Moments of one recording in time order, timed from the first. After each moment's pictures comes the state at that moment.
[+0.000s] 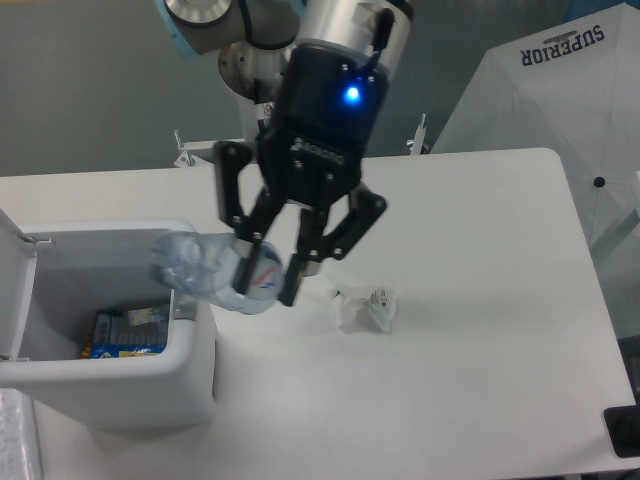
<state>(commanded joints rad) 2.41 -1.84 -1.22 -0.82 0.83 -0.10</state>
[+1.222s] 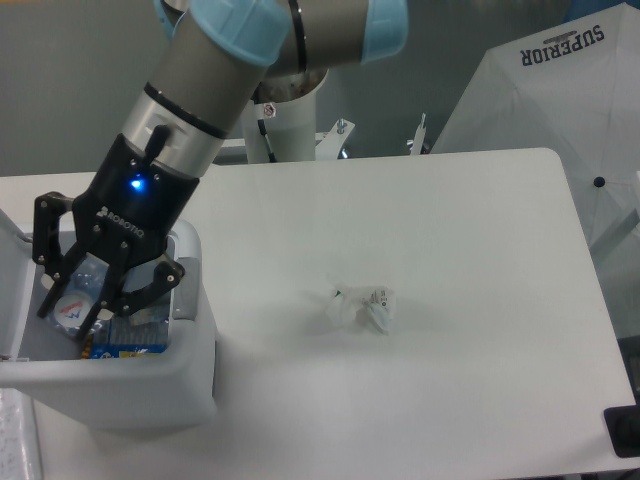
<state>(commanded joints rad) 2.23 -1.84 -1.39 -0.81 0.83 0.25</state>
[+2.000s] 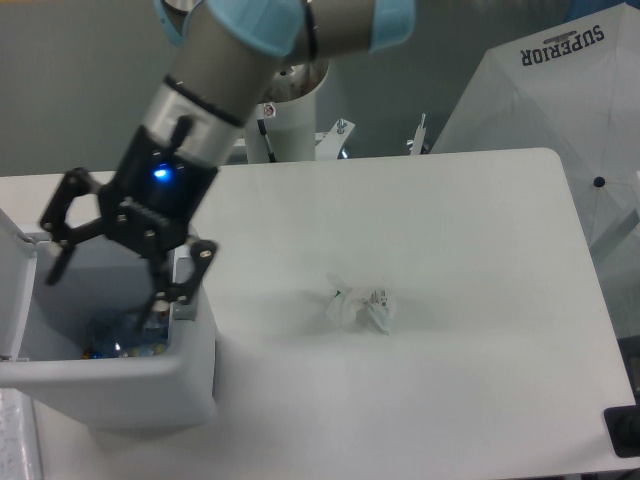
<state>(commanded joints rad) 2.35 -1.80 -1.42 -0.81 0.84 0.25</state>
